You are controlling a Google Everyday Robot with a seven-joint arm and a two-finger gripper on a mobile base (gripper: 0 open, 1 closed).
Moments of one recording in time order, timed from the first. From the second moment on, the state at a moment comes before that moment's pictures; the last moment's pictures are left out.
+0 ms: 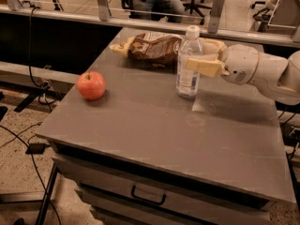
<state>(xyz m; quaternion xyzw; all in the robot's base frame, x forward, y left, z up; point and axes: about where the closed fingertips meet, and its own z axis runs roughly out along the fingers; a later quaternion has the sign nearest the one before) 0.594 -0.117 0.949 -0.43 0.51 0.39 0.63</state>
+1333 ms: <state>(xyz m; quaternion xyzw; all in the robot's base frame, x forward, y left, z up) 0.590 -0.125 0.969 -0.46 0.50 0.37 0.63</state>
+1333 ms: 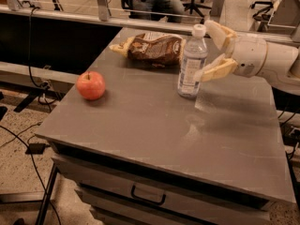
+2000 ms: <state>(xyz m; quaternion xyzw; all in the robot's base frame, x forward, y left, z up) 0.595 -0.169 1.000 -0.53 0.53 0.25 0.61</state>
